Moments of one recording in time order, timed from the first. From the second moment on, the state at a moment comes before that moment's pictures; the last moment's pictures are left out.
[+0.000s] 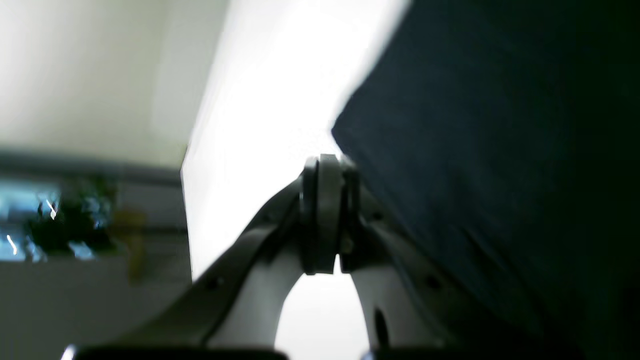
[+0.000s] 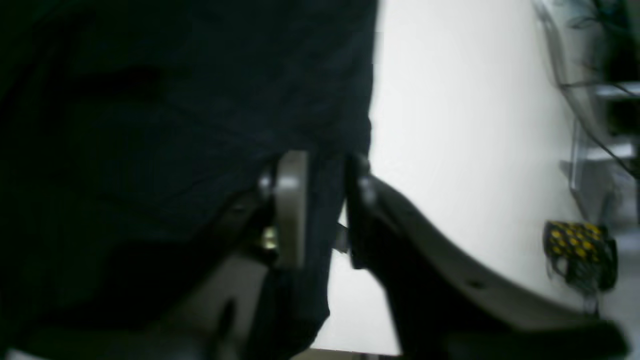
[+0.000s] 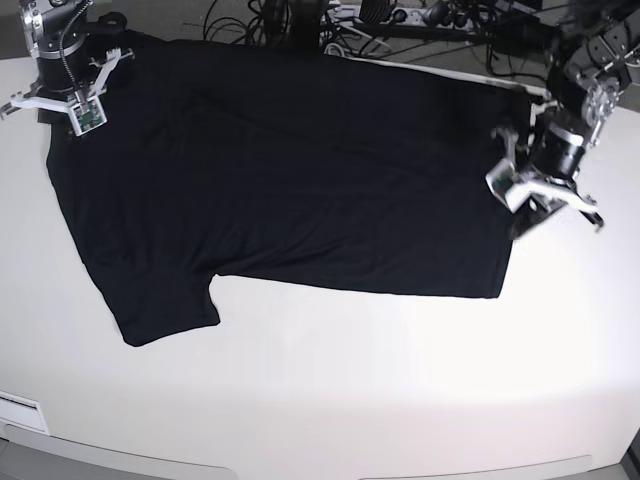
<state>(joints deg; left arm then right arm) 11.9 -64.3 27.4 121.4 1.1 20.1 29.4 -49.6 30.1 10.1 129.4 -9.2 -1.3 -39.1</state>
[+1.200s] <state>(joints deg) -28.2 -30.2 8.8 44.5 -63.1 -29.2 42.8 -49.6 30.1 10.1 129.4 -8.8 -2.4 -38.0</state>
